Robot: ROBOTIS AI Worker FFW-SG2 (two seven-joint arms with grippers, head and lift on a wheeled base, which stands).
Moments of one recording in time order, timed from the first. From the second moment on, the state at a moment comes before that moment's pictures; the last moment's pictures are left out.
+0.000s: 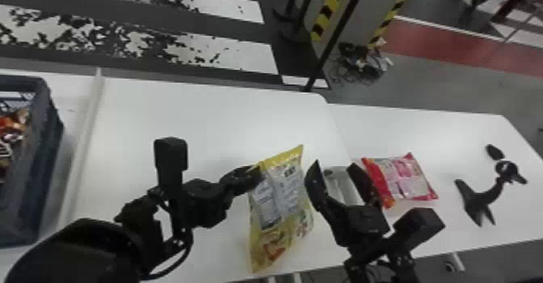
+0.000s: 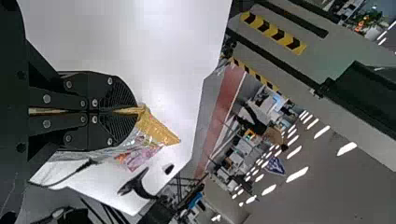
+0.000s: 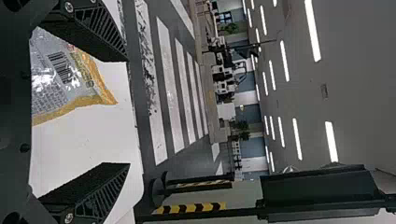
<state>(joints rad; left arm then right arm) 0.10 0.00 -0.46 -1.63 0.41 0.47 -0.35 0.73 -0.12 -0.16 -2.04 -0.34 -0.16 0.13</state>
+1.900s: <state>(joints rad) 0.29 0.00 -0.25 -1.87 0.10 0.23 -0.14 0.73 -0.14 -0.15 -2.04 -0.35 -0.15 0.13</state>
